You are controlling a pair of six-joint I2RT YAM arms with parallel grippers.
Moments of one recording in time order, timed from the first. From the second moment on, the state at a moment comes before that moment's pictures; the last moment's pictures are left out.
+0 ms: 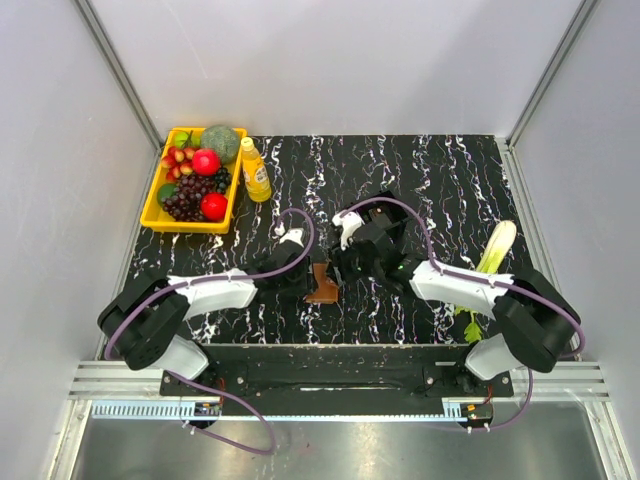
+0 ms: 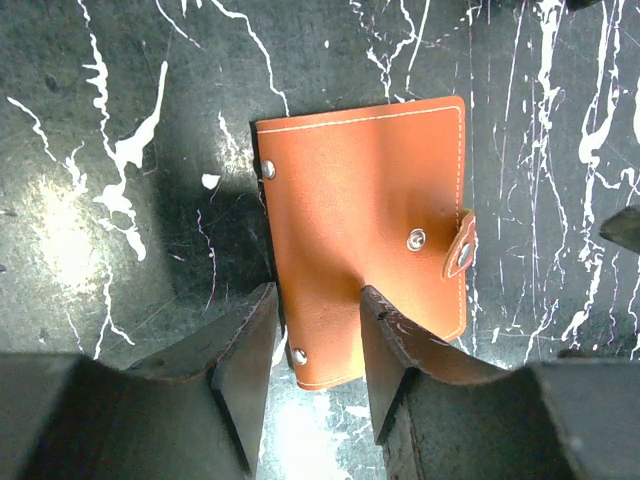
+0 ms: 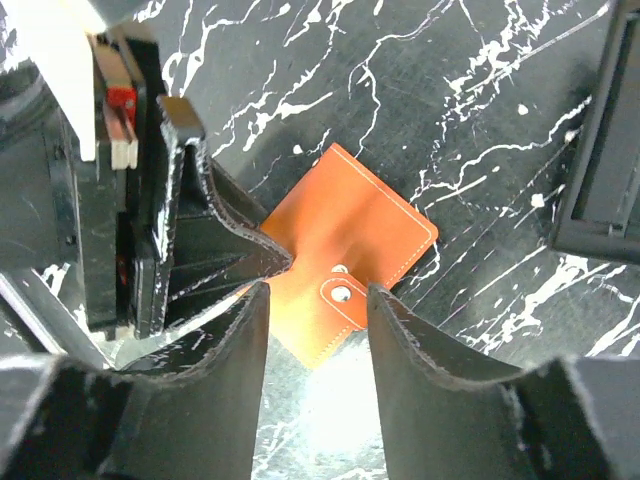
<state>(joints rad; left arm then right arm) -0.78 1.48 0.64 -0.02 -0.09 -0.71 0.82 1.49 0.79 0.10 -0.10 0.24</state>
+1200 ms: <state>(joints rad) -0.78 1.41 0.52 0.09 -0.12 -0.91 1.00 1.80 1.18 -0.47 0.36 0.71</state>
